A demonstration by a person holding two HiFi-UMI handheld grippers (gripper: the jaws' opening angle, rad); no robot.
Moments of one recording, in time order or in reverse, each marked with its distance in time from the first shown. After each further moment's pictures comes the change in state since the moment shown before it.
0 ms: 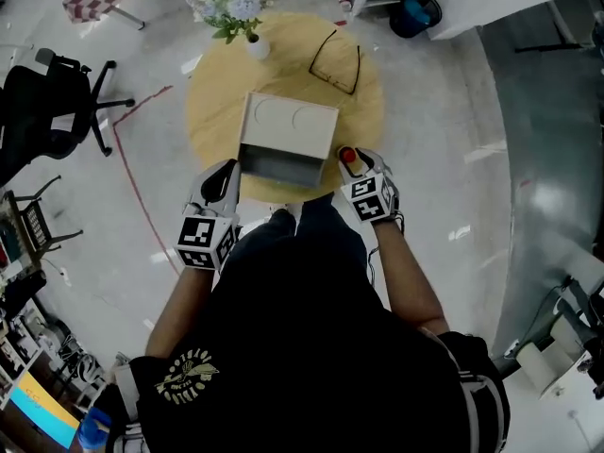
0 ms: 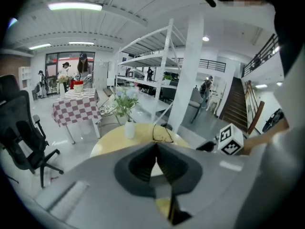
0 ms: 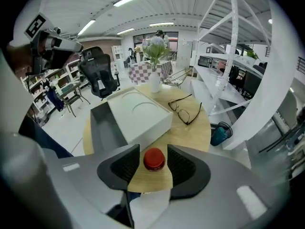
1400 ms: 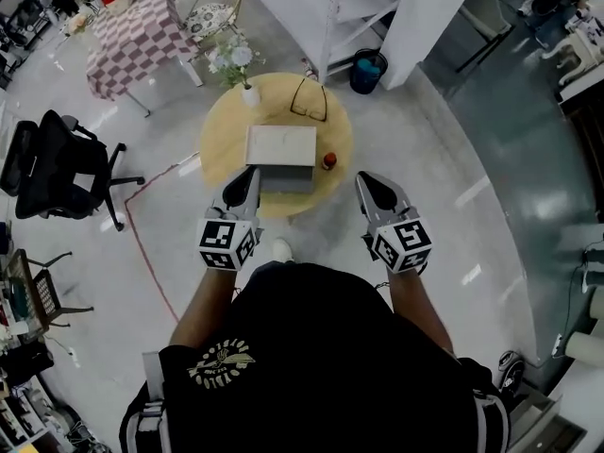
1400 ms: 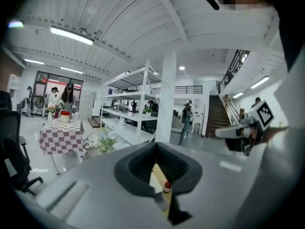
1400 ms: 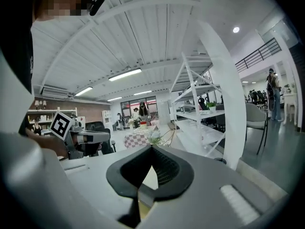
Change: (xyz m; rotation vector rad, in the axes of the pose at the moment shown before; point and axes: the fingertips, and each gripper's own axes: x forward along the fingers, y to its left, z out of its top) left arm -0.158 -0.098 0.046 0.123 -0.390 -0.147; right arm -0.343 0.100 0.075 0.285 -0.778 -0.135
